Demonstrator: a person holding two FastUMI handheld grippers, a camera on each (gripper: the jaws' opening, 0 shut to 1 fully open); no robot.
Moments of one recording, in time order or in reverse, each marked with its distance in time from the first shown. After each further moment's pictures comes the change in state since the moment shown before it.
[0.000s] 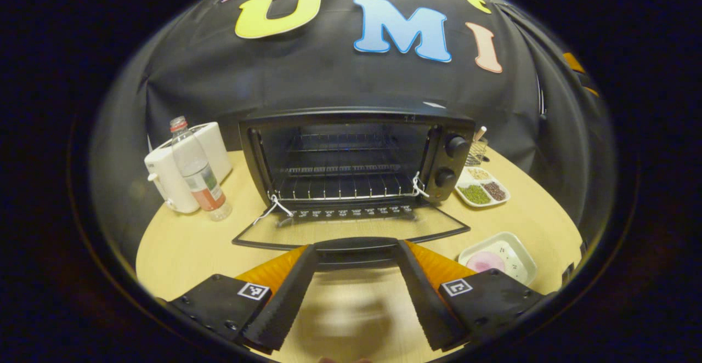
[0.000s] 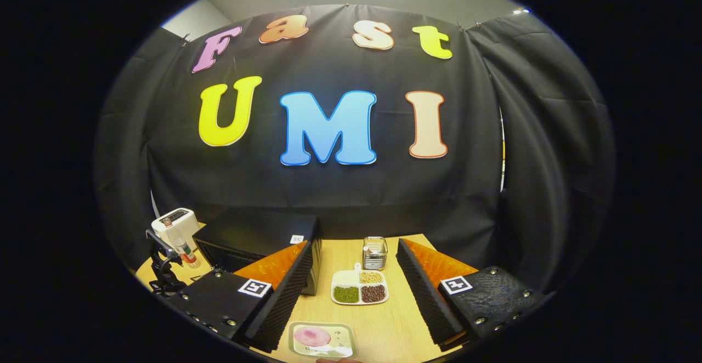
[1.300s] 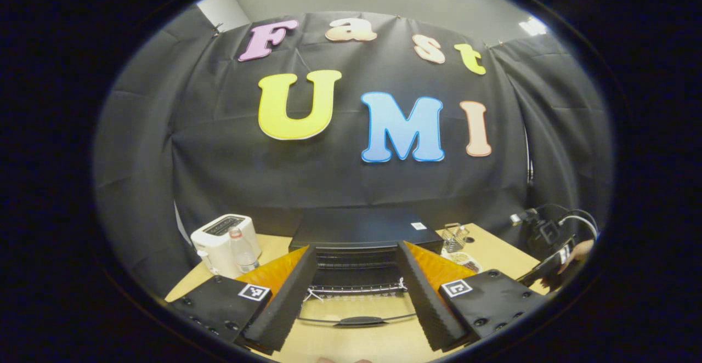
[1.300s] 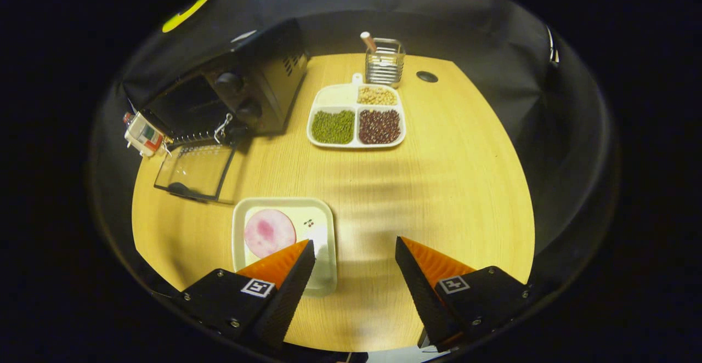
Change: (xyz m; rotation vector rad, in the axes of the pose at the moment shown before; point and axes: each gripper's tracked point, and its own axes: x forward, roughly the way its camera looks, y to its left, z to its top) left arm -0.158 0.012 0.162 -0.016 -0.442 0.035; right arm 0.031 -0.013 -0.290 -0.019 0.968 0.108
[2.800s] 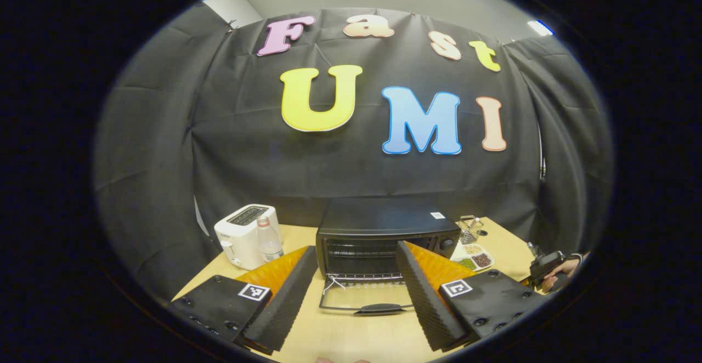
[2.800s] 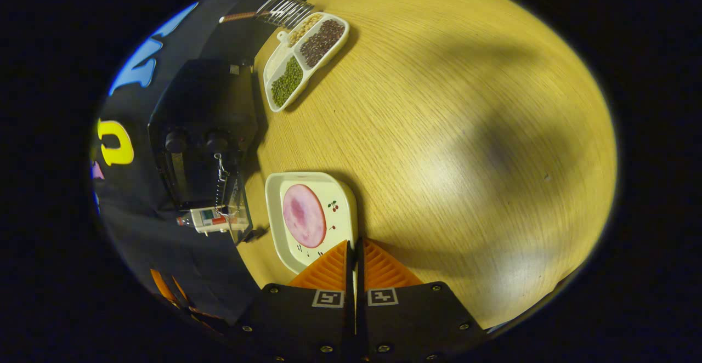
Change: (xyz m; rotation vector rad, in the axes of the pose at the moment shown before) left arm -0.026 0.041 -0.005 -0.008 0.031 0.084; right arm 0.033 0.040 -0.029 0.749 0.187 0.544
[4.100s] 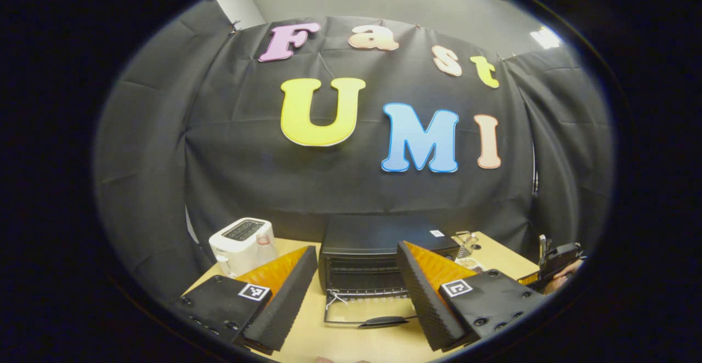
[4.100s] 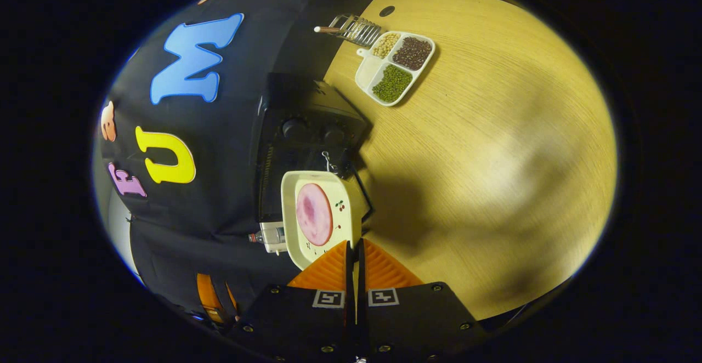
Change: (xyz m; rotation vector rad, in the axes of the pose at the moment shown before) left arm 0.012 0.032 0.034 -0.033 -0.084 -0.058; right arm -0.021 0.159 -0.056 0.068 -0.198 0.257
